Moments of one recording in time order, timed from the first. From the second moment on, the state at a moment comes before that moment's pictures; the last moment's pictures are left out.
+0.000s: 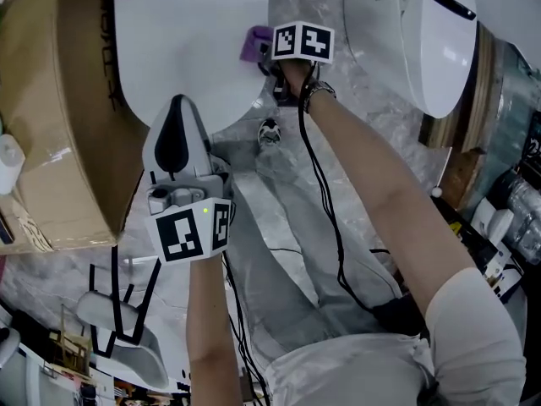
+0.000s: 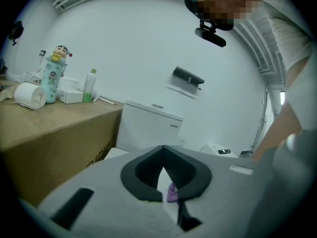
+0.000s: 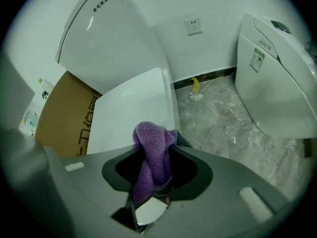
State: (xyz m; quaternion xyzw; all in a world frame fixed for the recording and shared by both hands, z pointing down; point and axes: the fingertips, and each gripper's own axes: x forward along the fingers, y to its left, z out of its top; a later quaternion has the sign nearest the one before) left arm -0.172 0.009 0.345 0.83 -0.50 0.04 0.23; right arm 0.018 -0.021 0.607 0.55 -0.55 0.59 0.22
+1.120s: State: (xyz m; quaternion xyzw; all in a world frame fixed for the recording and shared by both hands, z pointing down) left arm -0.285 0.010 0.348 0.82 -0.52 0.05 0.25; right arm -0.244 -0.031 0.558 0.43 -0.65 0.61 0.15
